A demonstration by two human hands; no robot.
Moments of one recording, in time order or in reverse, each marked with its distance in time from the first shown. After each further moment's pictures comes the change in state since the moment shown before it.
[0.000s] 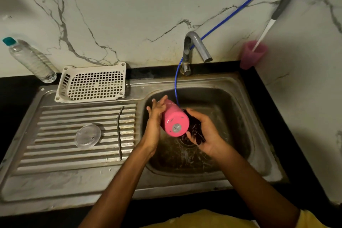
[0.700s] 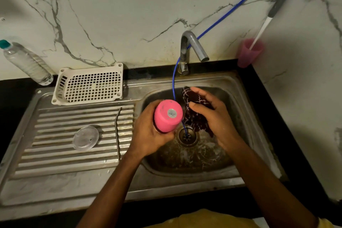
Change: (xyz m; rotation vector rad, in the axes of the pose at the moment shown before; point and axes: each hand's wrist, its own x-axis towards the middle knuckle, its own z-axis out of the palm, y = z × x) left_hand -0.013 0.011 -0.022 0.754 -0.008 0.516; right_hand -0.017 -0.035 -0.013 -0.437 -0.100 -0.655
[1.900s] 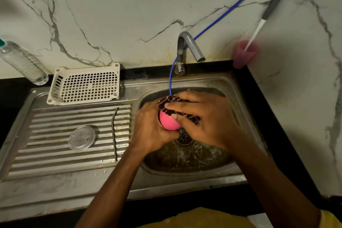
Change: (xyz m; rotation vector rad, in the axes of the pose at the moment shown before) left_hand 0.009 0.034 -0.002 0.143 -0.012 0.080; right_hand -0.021 -0.040 0.002 -1.076 -0.186 -0.864
